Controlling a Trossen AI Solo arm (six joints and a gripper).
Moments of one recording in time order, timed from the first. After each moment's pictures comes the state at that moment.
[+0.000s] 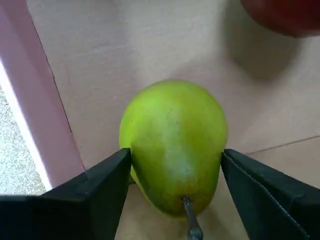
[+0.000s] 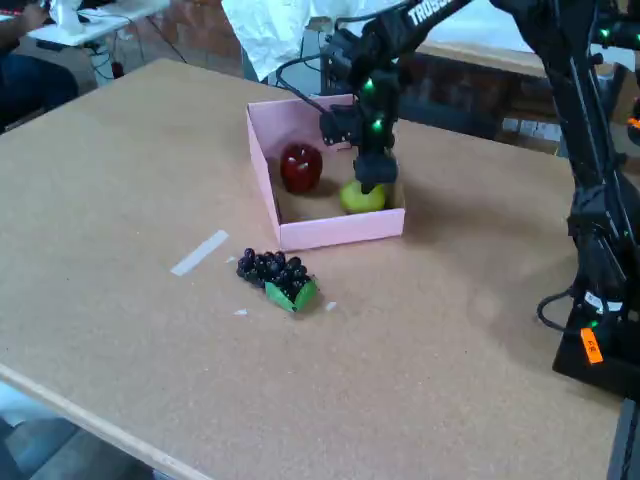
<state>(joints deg) -19.4 119.9 83.3 -41.2 -0.7 -52.1</state>
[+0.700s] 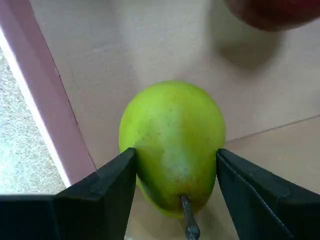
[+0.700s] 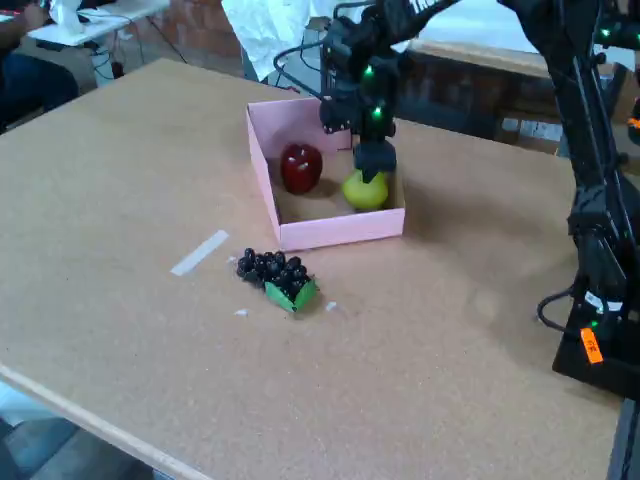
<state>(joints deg) -19.2 118.6 87.0 -47.2 0.3 -49.7</state>
